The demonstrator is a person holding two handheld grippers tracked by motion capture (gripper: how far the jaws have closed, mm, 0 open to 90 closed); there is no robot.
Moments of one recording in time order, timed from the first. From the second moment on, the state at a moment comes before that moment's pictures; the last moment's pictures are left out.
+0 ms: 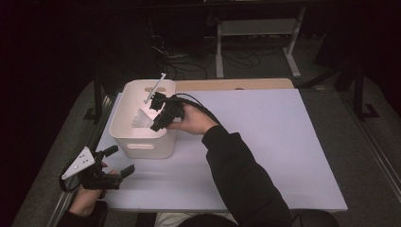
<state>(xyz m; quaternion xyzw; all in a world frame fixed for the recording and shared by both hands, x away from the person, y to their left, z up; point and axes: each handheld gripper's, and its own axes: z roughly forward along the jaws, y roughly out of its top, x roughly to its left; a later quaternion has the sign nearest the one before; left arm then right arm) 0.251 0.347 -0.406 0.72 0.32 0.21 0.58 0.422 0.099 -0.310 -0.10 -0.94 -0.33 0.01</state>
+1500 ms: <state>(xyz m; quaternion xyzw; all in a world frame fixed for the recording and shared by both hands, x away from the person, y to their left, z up) 0.251 0.347 -0.406 0.72 0.33 0.21 0.58 0.427 0.068 -0.282 -0.16 -0.91 -0.39 -0.03</state>
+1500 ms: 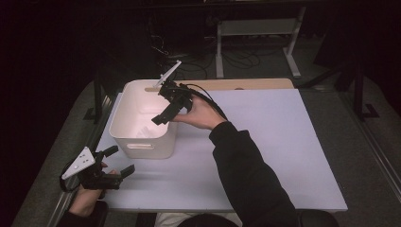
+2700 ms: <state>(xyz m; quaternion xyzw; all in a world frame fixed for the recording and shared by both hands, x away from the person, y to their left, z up) 0.251 0.347 -0.407 0.72 0.33 0.21 0.57 0.418 0.010 -0.276 -0.19 -0.89 -0.41 -0.07</state>
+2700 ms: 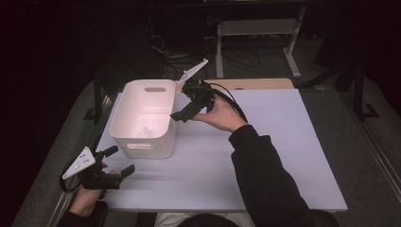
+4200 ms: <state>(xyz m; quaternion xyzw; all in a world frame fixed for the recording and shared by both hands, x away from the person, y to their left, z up) 0.251 0.346 -0.407 0.72 0.33 0.21 0.57 0.403 -0.065 -0.308 -0.23 -0.87 -0.43 -0.07</state>
